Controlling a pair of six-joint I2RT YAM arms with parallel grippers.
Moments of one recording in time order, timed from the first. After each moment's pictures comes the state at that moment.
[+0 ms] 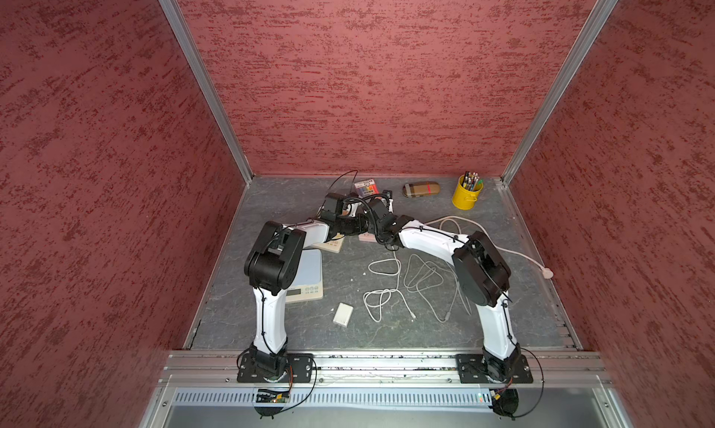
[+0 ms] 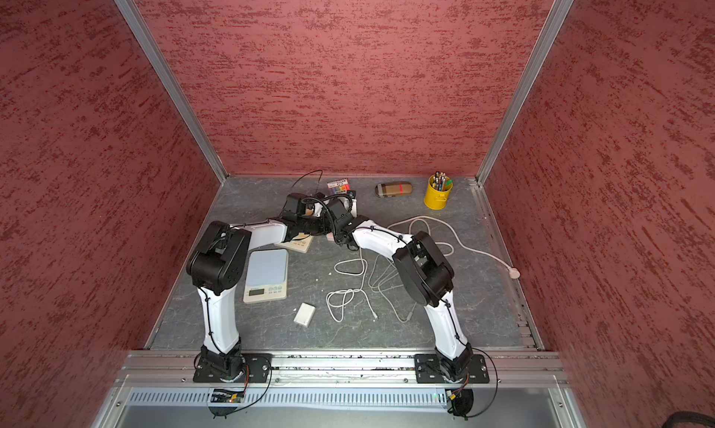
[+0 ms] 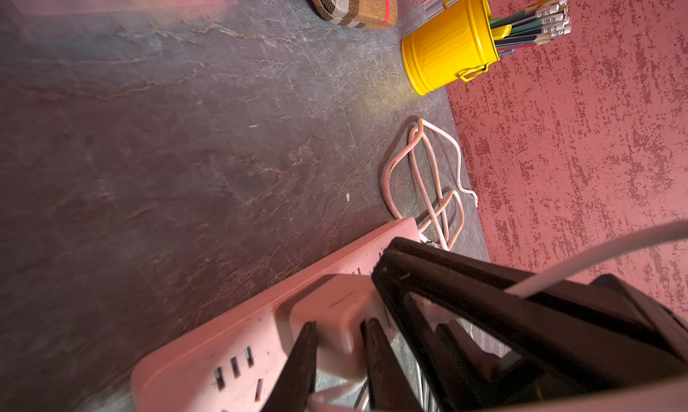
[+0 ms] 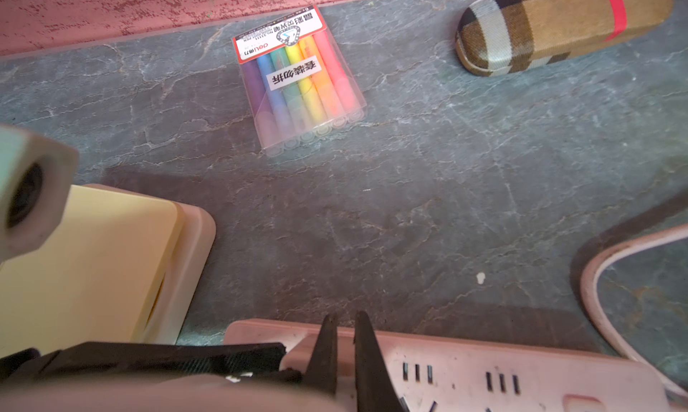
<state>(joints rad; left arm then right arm) -0.34 2.04 1.22 0.13 0.71 -0.52 0.72 2.12 1.55 -0.33 0.43 0.69</state>
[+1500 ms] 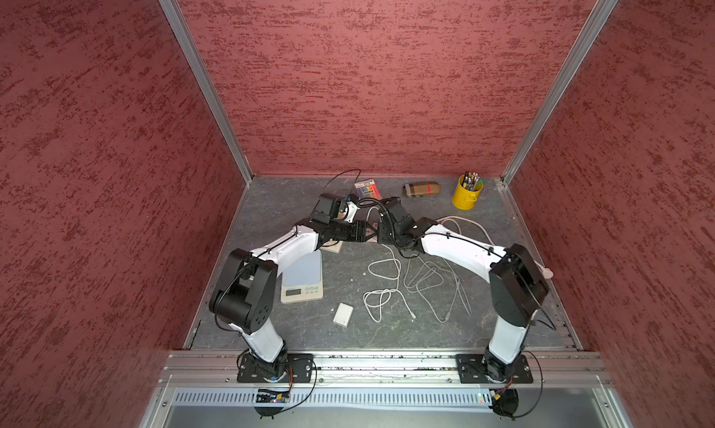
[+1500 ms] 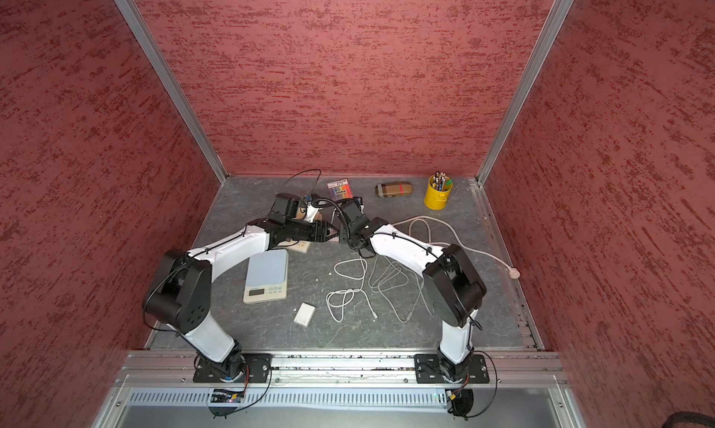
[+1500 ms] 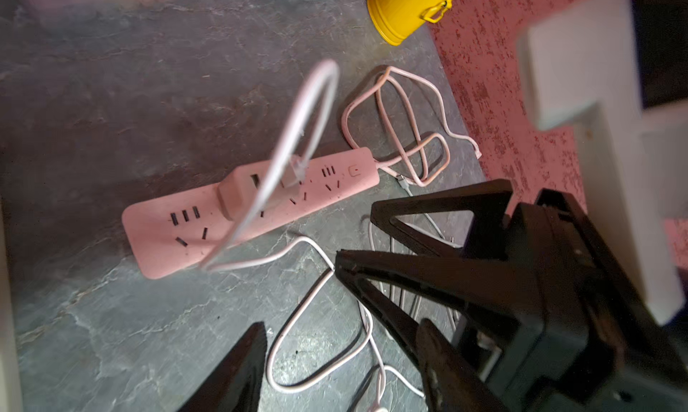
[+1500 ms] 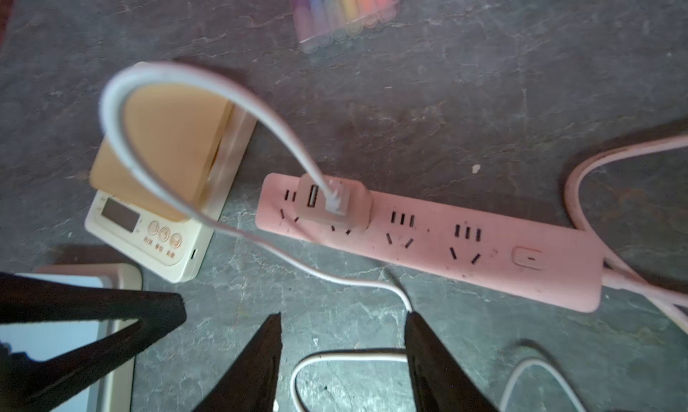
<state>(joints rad) -0.41 1.64 1.09 -0.21 0.60 -0.32 0.71 1.79 1.33 -0.43 0.17 0.64</state>
